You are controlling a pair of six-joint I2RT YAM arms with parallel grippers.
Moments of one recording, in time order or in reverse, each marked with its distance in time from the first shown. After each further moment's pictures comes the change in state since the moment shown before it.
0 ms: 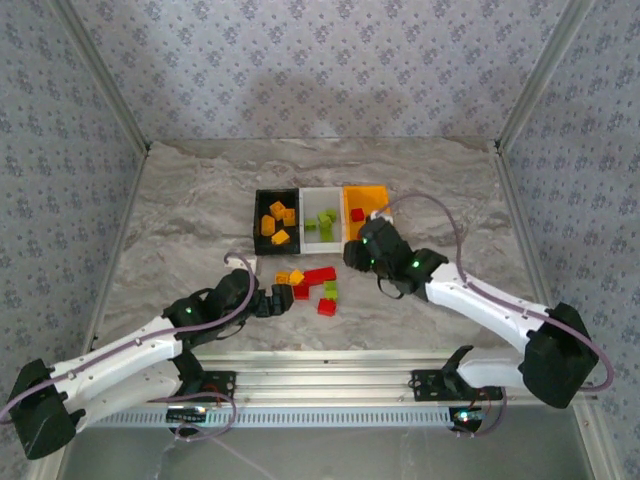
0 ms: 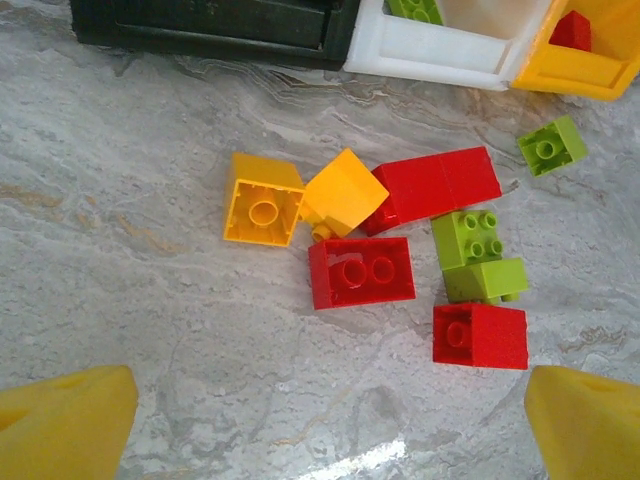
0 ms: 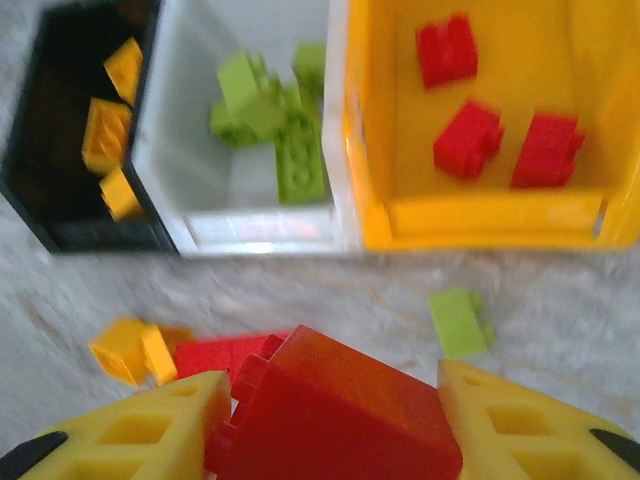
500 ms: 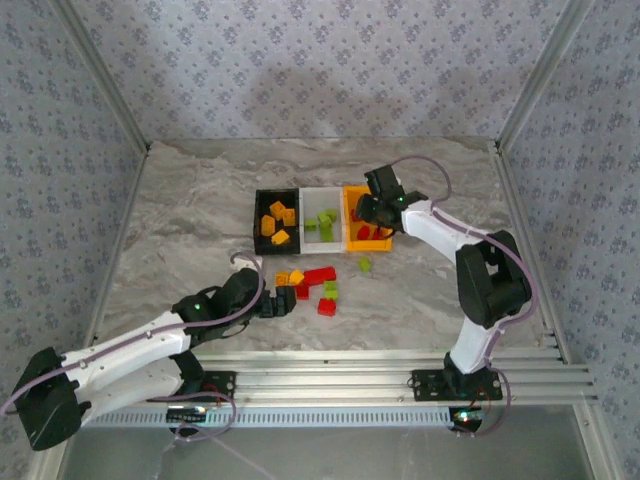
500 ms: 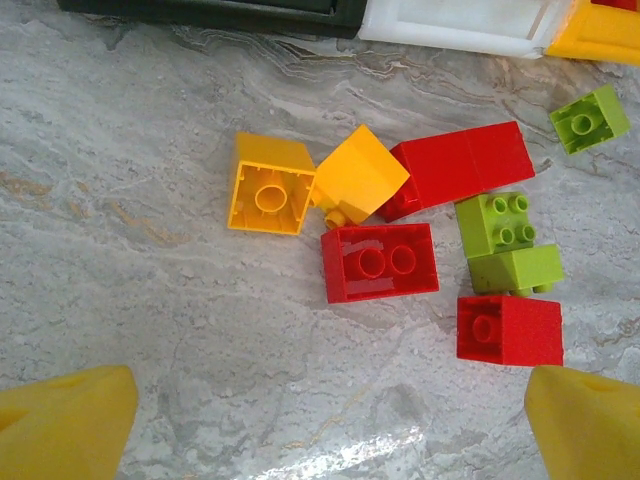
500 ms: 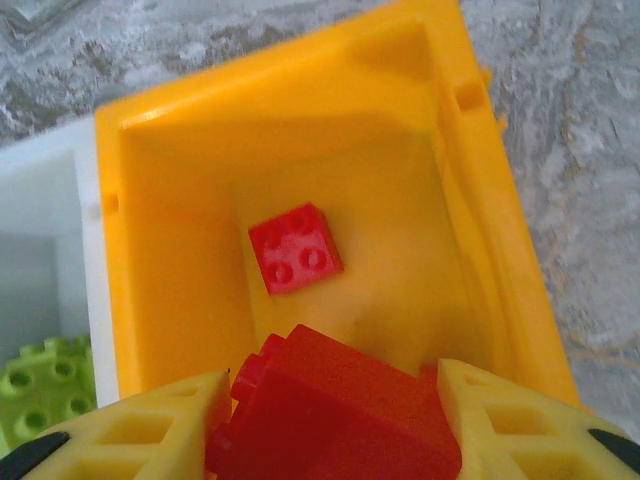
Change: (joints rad) left arm -0.001 0.077 0.000 0.026 0.004 0.012; right arm -0.293 0.520 0.388 -0.021 -0.077 -0.055
